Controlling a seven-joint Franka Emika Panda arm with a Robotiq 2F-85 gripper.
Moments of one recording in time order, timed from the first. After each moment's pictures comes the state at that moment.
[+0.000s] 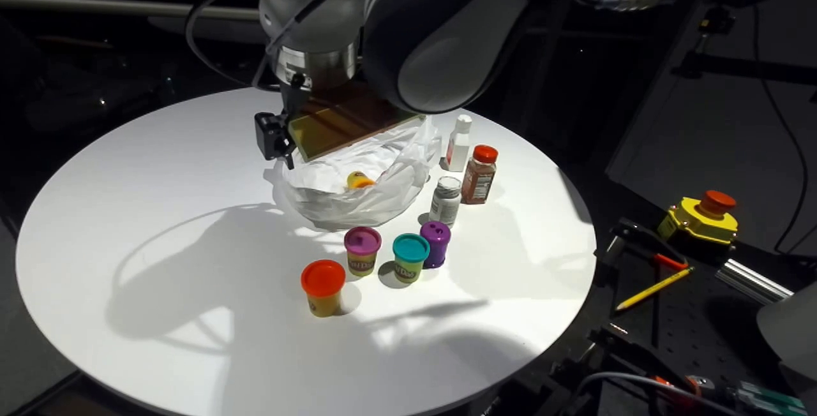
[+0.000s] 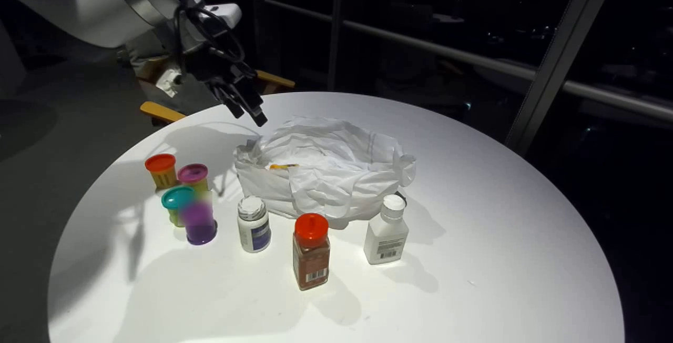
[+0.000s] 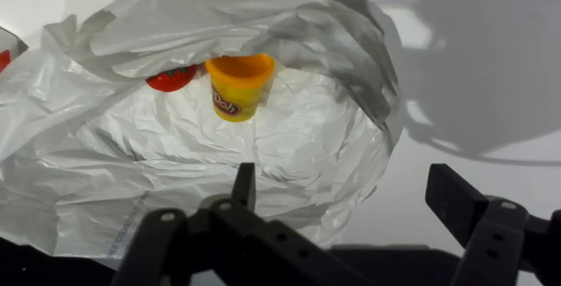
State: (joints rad) arm 0.75 0.59 -0.45 -1.99 -0.51 2.72 1.10
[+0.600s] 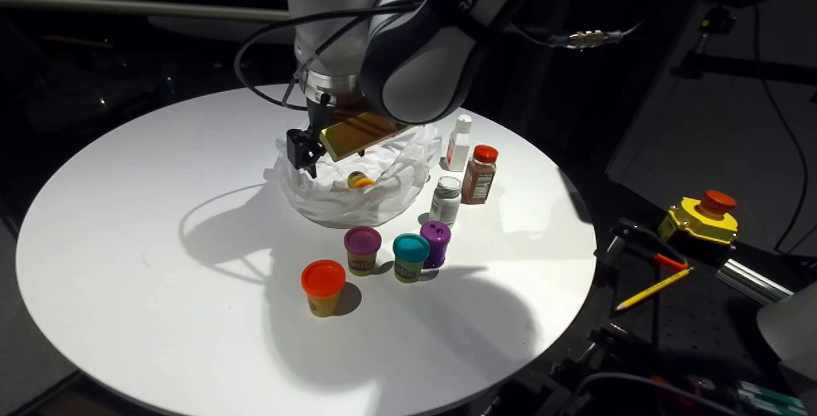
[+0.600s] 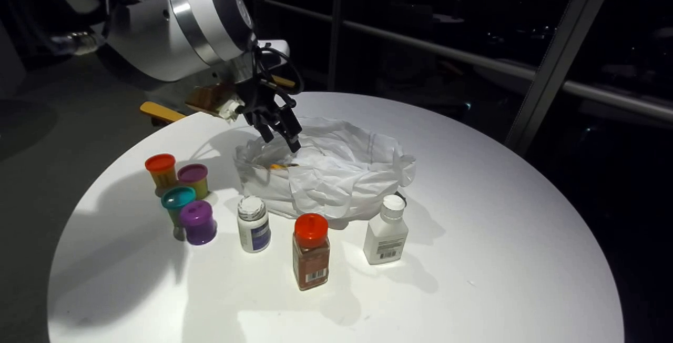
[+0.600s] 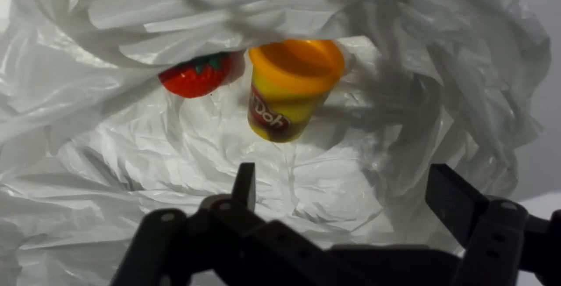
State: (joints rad) arm 0.46 0.69 -0.27 -1.90 -0.48 2.74 0.91
